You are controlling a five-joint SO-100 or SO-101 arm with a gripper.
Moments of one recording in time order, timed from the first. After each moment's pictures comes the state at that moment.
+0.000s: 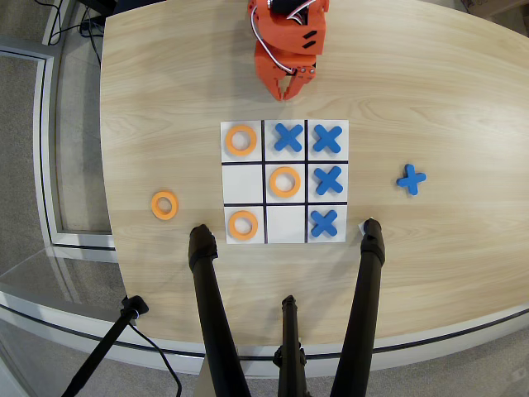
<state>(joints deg) 1.0 192.2 180.3 74.8 -87.5</state>
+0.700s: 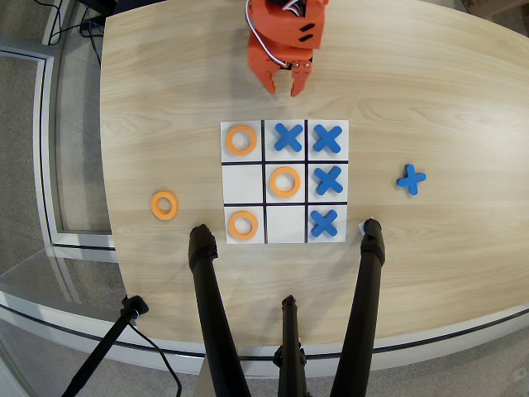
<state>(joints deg) 5.4 181.1 164.8 78.9 -87.5</state>
